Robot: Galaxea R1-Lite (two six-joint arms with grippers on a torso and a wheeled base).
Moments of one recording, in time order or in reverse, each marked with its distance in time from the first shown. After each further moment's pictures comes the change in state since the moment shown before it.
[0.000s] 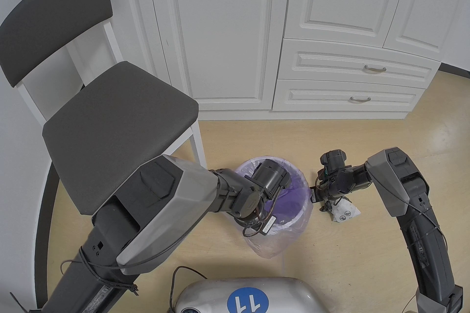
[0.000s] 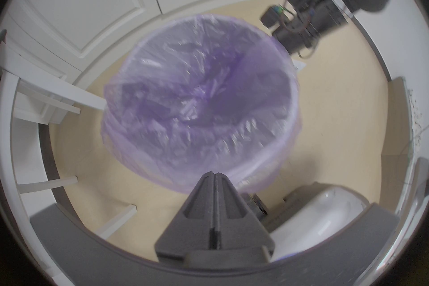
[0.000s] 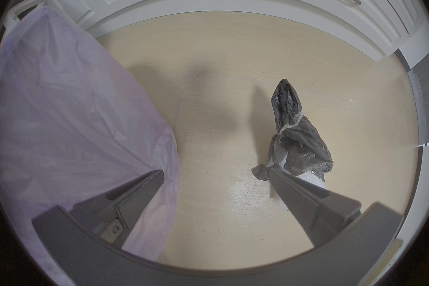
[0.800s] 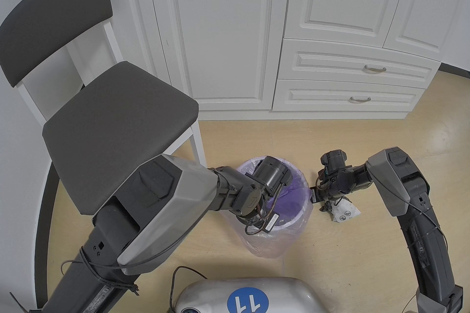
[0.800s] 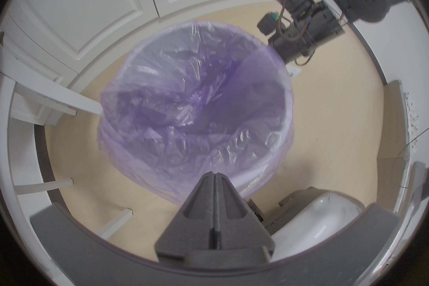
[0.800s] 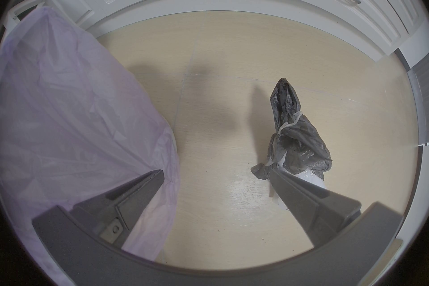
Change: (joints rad) left arm 0.000 0.003 -0.028 0.004 -0.037 -0.002; right arm -0.001 -0.005 0.011 -0.005 0.000 0.000
